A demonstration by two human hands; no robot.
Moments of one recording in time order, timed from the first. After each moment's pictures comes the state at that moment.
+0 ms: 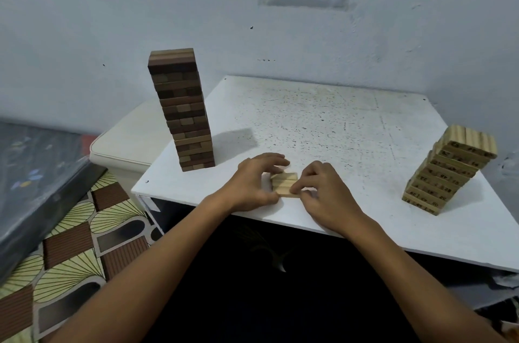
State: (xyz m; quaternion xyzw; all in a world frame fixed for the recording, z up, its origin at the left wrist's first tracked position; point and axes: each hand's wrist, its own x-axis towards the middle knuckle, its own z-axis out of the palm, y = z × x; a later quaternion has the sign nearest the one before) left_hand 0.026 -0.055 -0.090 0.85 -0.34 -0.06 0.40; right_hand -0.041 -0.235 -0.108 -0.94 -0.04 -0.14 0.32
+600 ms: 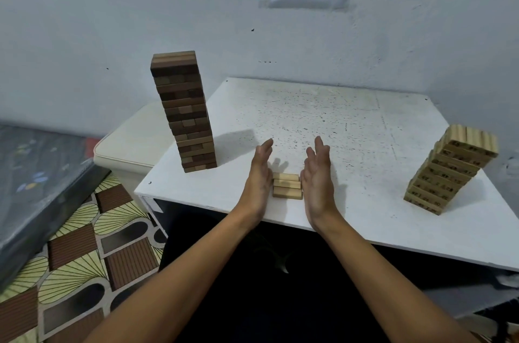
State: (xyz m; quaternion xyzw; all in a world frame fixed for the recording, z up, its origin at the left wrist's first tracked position) left_hand -0.003 -0.089 -0.092 0.63 -0.11 -0.11 0.76; right_hand -0.029 -0.187 -0.090 -0.60 0.10 -0.13 0.78
